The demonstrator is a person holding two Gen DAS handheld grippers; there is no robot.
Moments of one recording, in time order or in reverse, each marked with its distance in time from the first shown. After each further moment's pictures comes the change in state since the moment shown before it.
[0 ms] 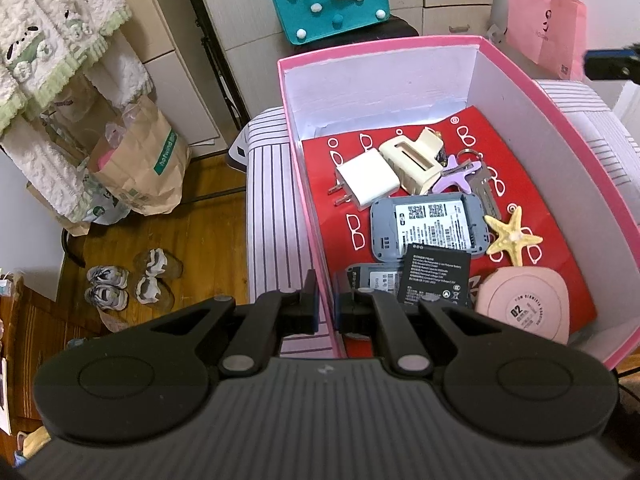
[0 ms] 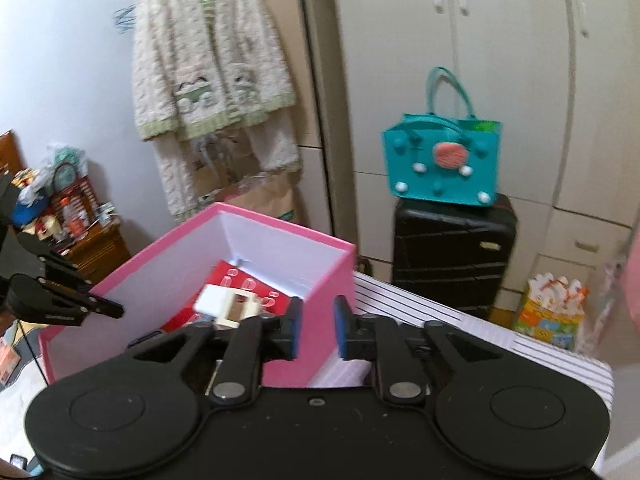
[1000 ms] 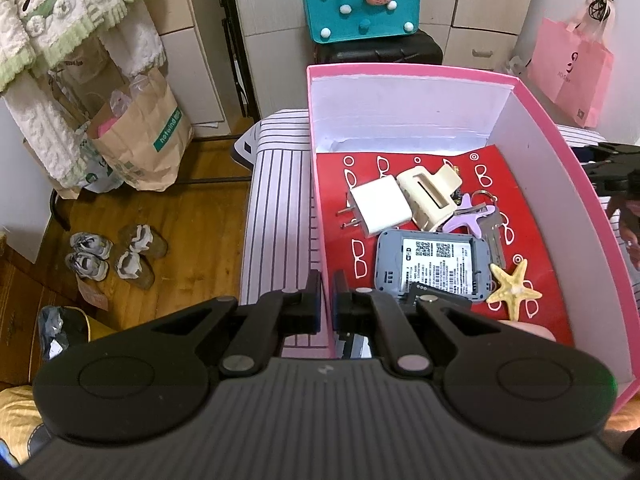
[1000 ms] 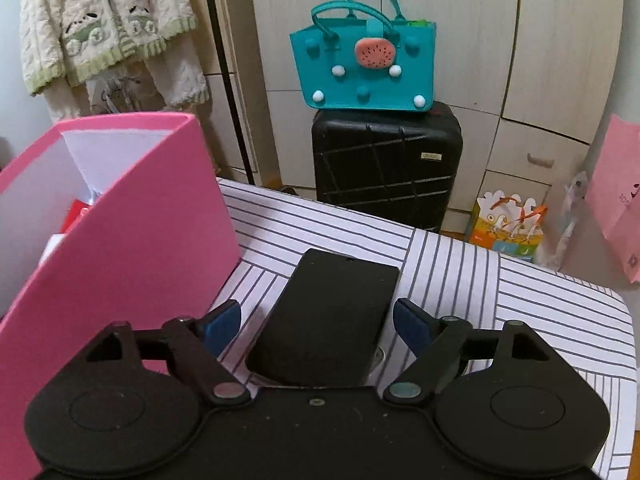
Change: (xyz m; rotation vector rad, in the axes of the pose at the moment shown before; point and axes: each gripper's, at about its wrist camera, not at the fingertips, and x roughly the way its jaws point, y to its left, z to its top) left arm 0.011 0.020 0.019 -0.153 0.010 -0.034; right arm 0.129 -0.048 -0.040 0.097 0.205 -0.210
